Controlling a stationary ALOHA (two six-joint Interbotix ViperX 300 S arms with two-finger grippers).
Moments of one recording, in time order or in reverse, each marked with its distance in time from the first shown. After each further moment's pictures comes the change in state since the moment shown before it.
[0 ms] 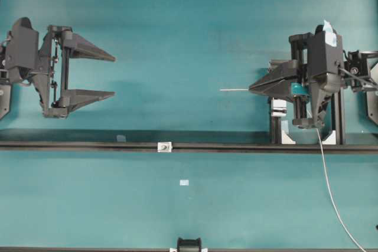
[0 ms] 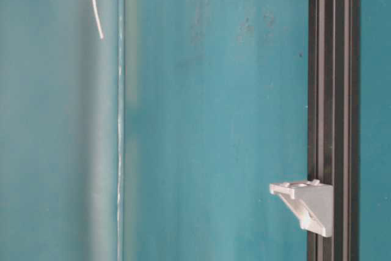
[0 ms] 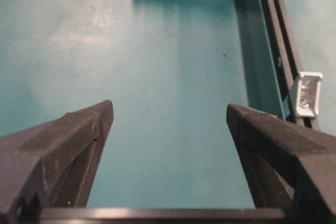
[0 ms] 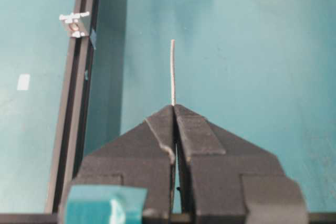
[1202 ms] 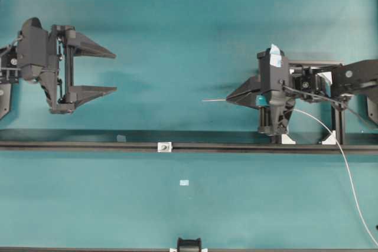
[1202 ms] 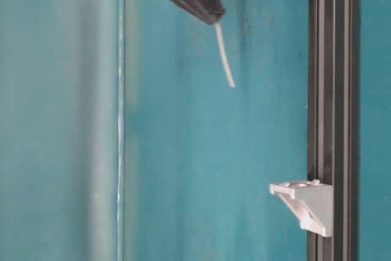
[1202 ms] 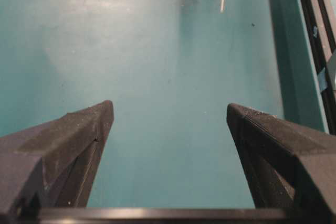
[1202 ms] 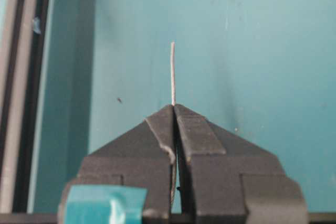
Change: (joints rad) left arm 0.048 0.118 0.026 0.003 -0.089 0.003; right arm 0.006 0.373 -0.060 0.000 -0.184 -0.009
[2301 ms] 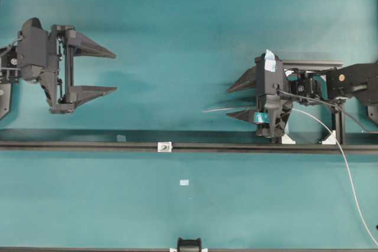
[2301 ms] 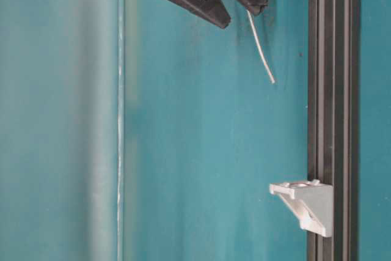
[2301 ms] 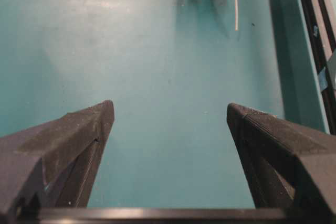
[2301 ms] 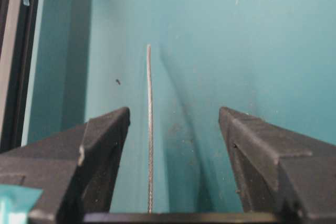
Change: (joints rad) left arm 0.000 0.000 0.000 0.002 0.000 0.006; right arm 0.005 0.109 0.000 0.000 -0.077 0.006
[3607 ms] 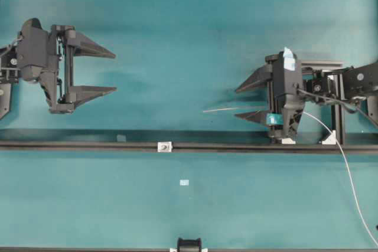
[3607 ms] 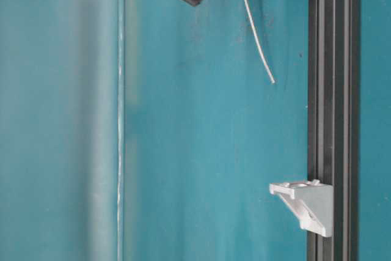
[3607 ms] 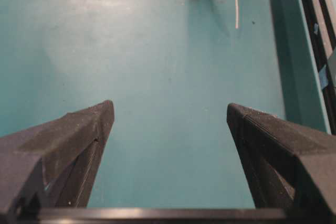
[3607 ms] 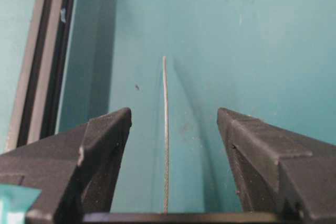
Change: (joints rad) left arm 0.000 0.000 0.002 -0.002 -0.002 0.003; right arm 0.020 -0.110 0.058 -0.002 -0.005 0.000
